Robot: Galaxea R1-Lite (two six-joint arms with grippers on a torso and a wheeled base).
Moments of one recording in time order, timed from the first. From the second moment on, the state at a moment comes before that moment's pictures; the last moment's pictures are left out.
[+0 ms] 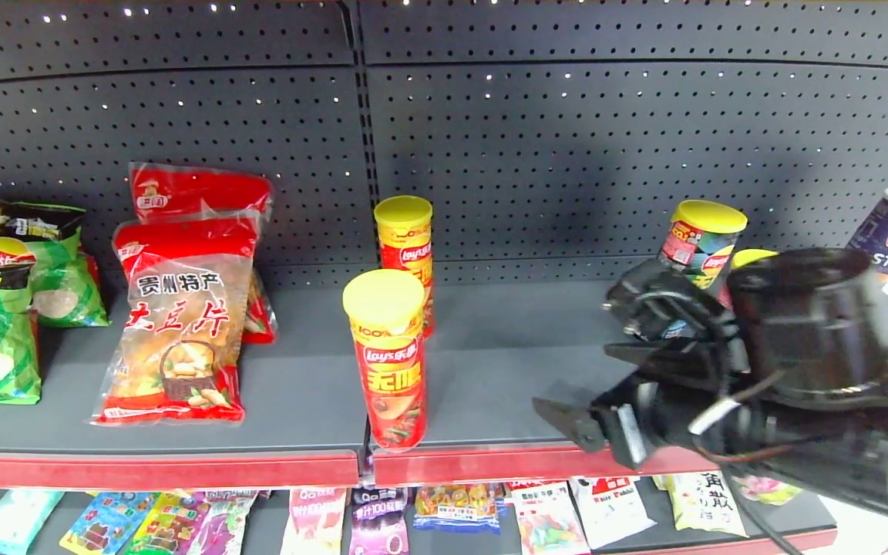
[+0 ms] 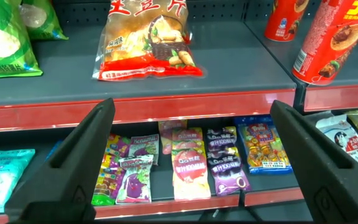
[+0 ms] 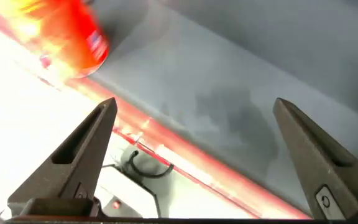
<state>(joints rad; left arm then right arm) 0.00 0.00 0.00 0.01 -0.06 0.00 0.78 1.48 -0.75 -0.21 -0.22 0.00</state>
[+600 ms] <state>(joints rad) 0.00 0.00 0.00 0.01 -0.06 0.00 0.20 0.59 -0.36 0.17 0.11 -0.14</state>
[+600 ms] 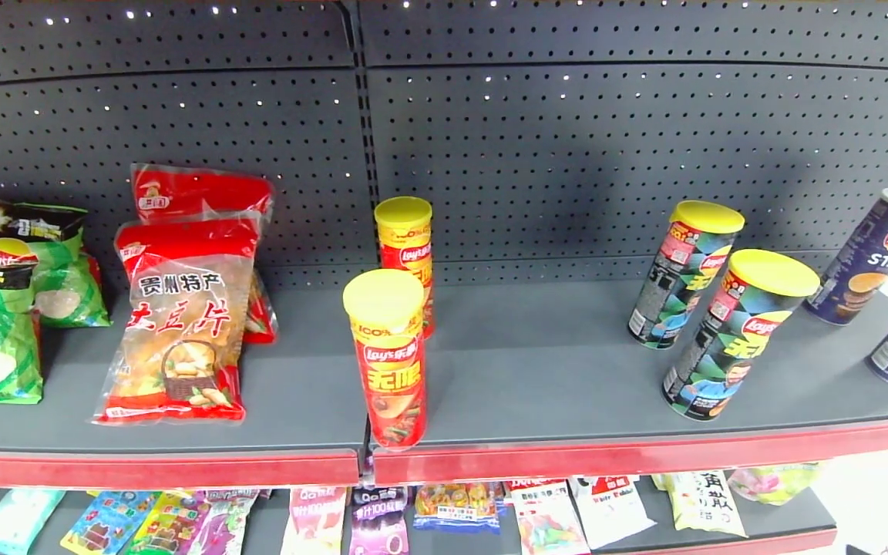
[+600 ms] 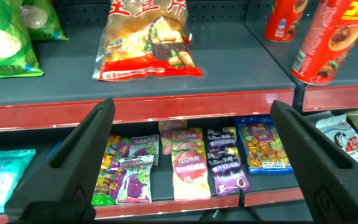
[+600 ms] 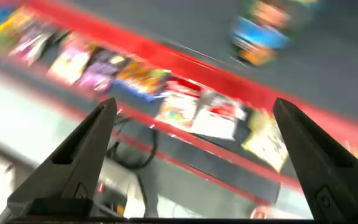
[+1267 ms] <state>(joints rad) 0.00 0.00 0.00 0.01 -0.06 0.00 -0.06 0.10 -0.01 -0.05 0.00 -0.04</state>
